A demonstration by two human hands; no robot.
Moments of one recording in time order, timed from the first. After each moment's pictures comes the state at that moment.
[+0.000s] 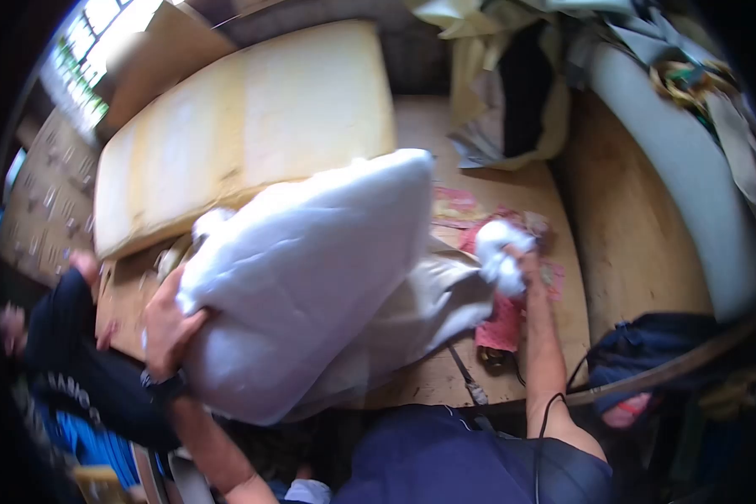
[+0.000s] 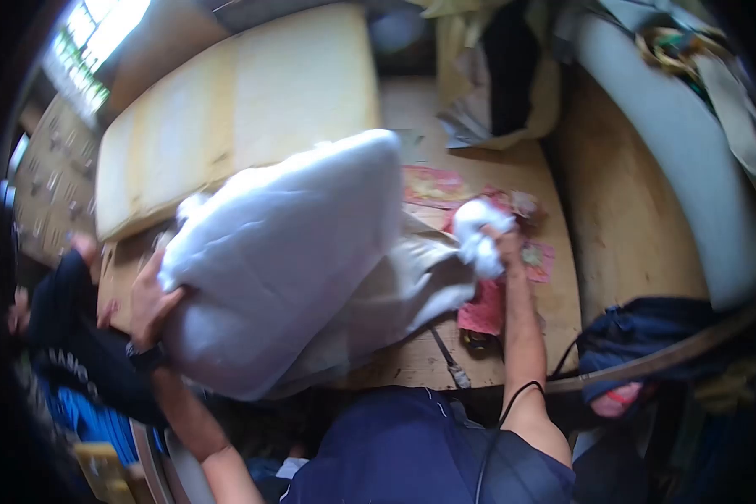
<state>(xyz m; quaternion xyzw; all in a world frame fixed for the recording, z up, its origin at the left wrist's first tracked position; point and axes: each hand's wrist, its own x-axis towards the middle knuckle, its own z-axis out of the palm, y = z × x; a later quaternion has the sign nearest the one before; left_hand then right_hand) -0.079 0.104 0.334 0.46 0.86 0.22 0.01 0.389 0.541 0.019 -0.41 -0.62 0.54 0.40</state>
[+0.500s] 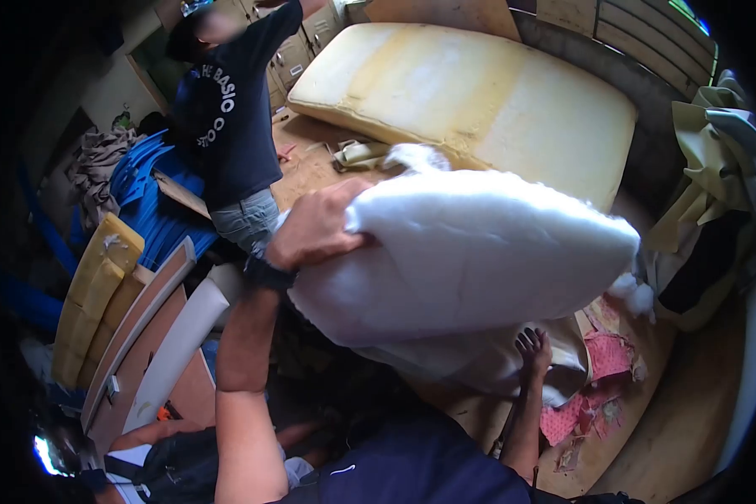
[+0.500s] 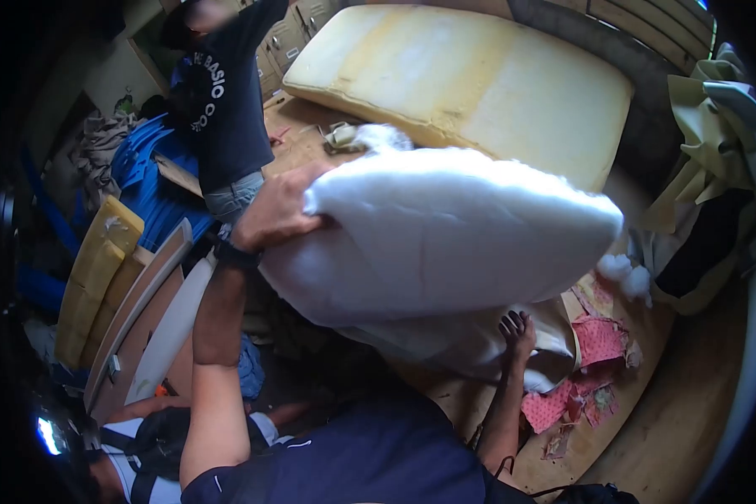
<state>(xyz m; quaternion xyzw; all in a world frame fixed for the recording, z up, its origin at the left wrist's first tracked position) -0.038 0.027 0.351 0.44 0.87 0.20 -0.05 0.229 0.397 -0.081 -0.35 -0.37 0.82 0.26</state>
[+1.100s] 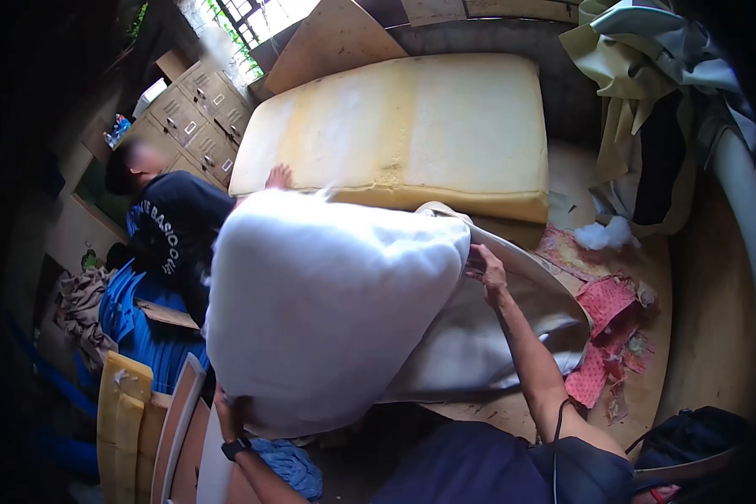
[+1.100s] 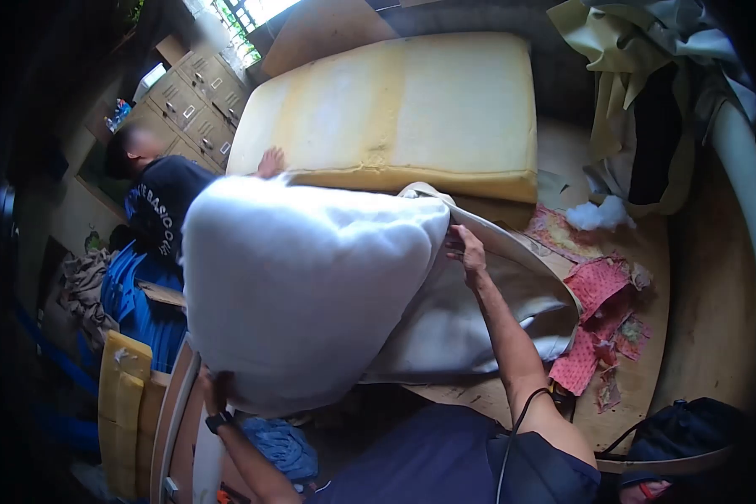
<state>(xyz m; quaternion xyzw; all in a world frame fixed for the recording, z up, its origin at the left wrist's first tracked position) -0.003 -0.256 0.223 0.09 0.85 0.52 -0.06 0.047 0.390 0.035 -0.22 -0.47 0.82 0.24</state>
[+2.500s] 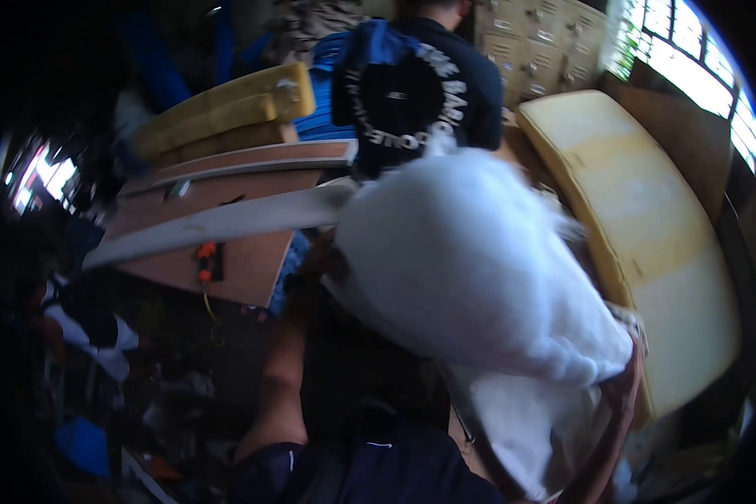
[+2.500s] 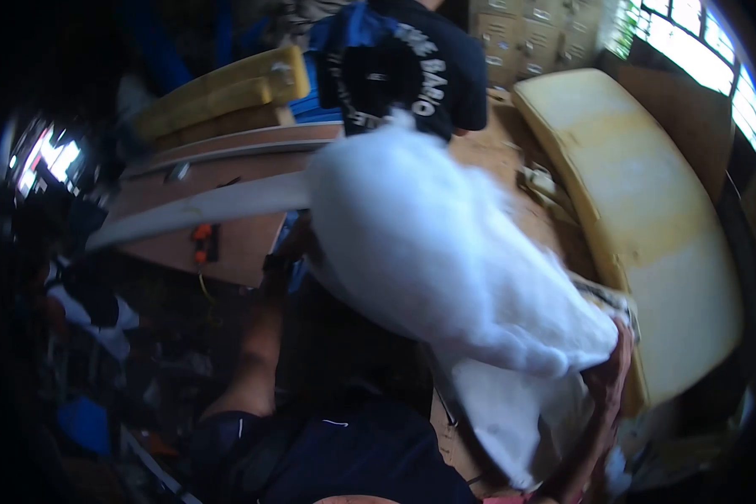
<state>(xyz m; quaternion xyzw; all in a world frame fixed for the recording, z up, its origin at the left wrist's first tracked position) 0.064 -0.374 0.094 -0.05 0.88 0.42 -0.23 0.025 0.355 0.227 0.23 -0.92 0.20 0.26</state>
